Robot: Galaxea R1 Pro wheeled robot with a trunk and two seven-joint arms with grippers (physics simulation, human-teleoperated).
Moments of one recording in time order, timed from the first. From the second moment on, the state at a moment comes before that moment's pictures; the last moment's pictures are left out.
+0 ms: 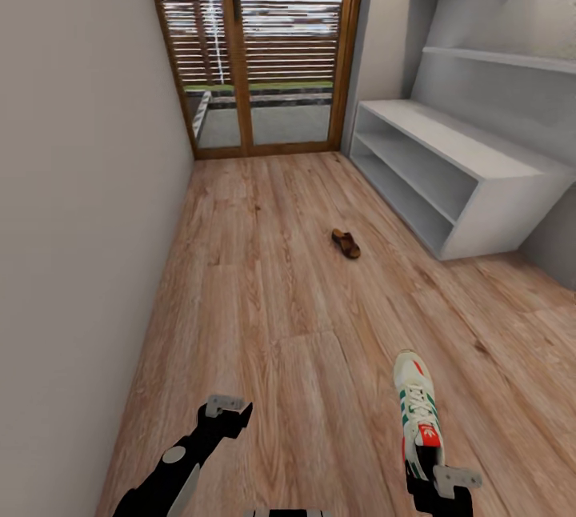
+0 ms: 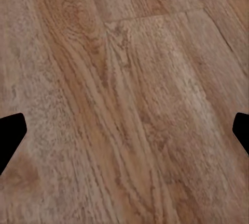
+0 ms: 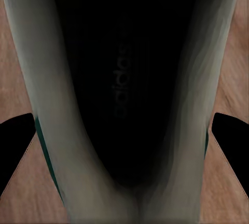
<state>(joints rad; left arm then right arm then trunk) -0.43 -0.06 -0.05 -0.57 0.02 -0.14 -0.20 -0.15 -0.06 -0.09 -0.67 0.02 -0.31 -0.11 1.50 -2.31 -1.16</state>
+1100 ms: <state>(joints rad) -0.43 -0.06 -0.05 -0.55 0.02 -0.18 -0.18 -0.15 -0.05 -0.09 -0.67 0.02 -0.31 -0.11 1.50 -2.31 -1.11</state>
